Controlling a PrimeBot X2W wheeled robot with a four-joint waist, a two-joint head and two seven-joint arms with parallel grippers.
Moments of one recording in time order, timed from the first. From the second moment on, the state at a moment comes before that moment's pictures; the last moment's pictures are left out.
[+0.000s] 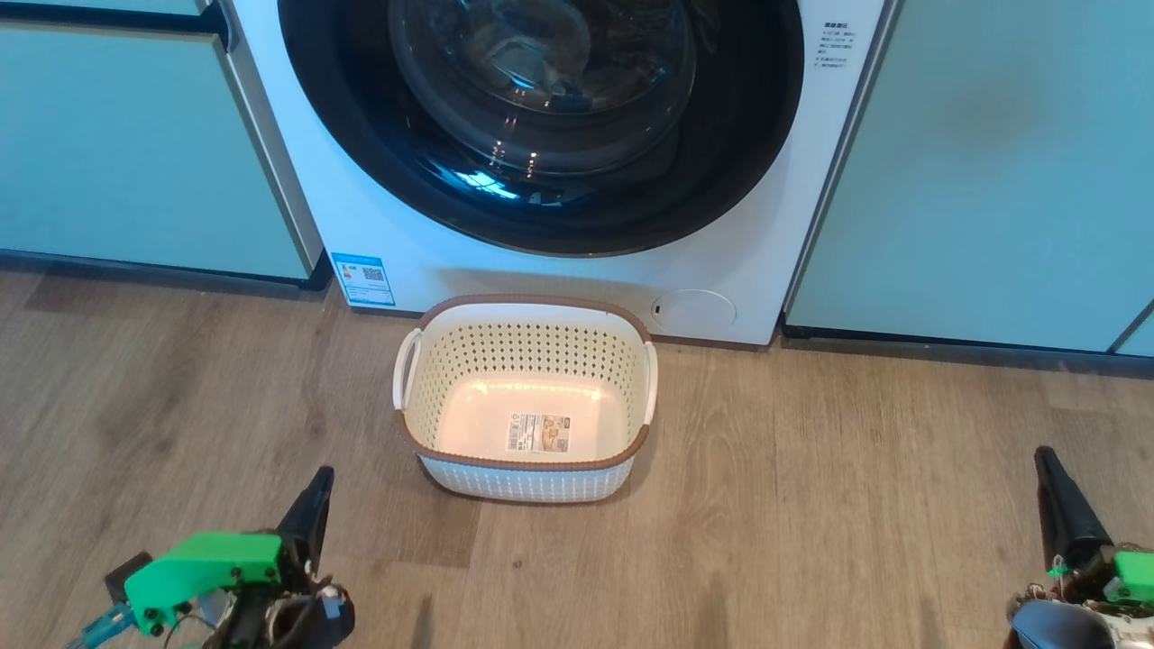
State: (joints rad) left arm -0.06 0.06 0.05 0.27 -1.63 -0.12 0.09; right arm -0.05 -0.06 -0.09 0.27 1.63 0.13 0.08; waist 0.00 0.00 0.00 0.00
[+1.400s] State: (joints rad) left arm -0.06 0.05 0.06 0.27 -1.63 -0.12 0.10; right arm -0.05 -0.06 -0.11 0.28 1.63 0.13 0.09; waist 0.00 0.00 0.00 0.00
